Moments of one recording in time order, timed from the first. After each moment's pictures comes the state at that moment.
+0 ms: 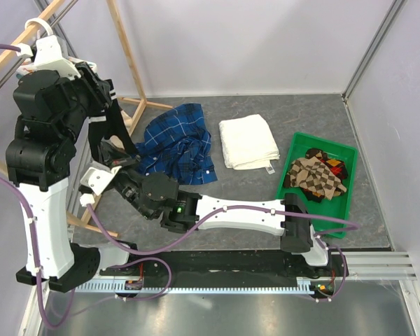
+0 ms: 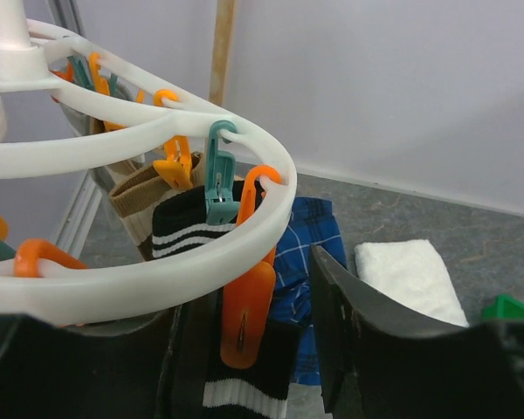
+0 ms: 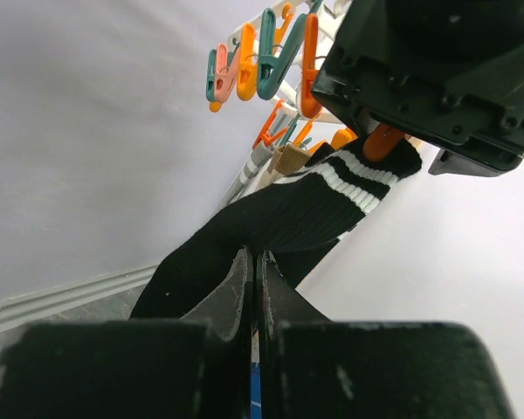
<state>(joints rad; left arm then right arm) -0.19 1.26 2.13 -1.01 -0.25 -0.25 1.45 2.06 2.01 0.48 0.56 -0.84</state>
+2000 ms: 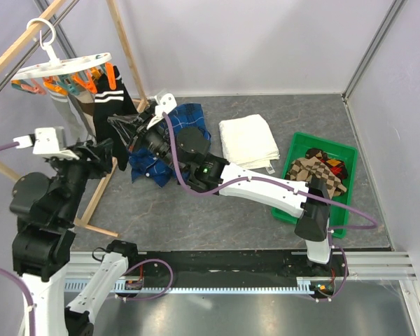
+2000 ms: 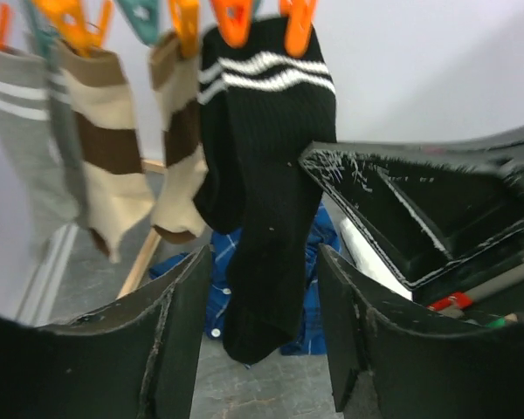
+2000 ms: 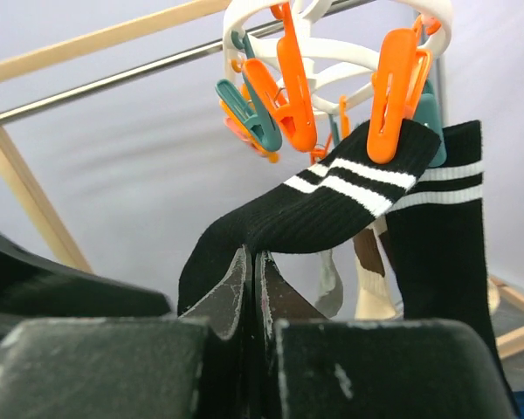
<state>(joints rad) -0.19 0.63 1.42 -0.73 -0.14 -0.17 1.21 1.93 1.90 0.48 0.23 0.18</state>
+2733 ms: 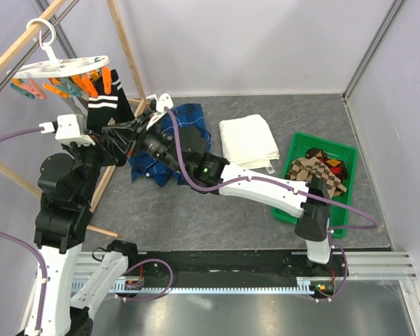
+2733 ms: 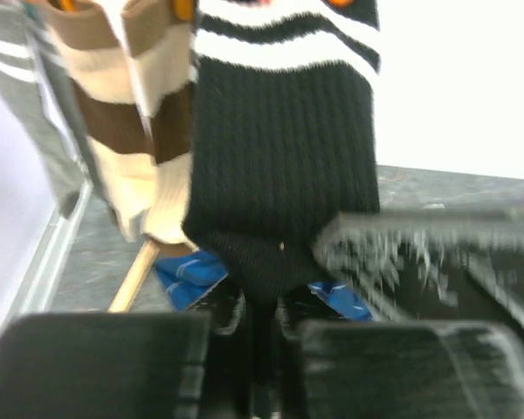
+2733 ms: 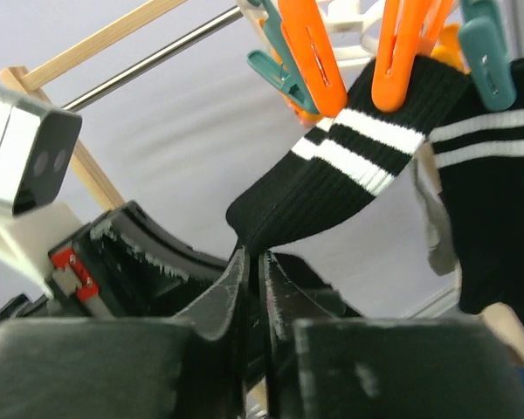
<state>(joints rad) -0.19 0.67 1.21 -0.54 -0.18 -0.16 1.20 1.92 1.90 0.42 0.13 0.41</state>
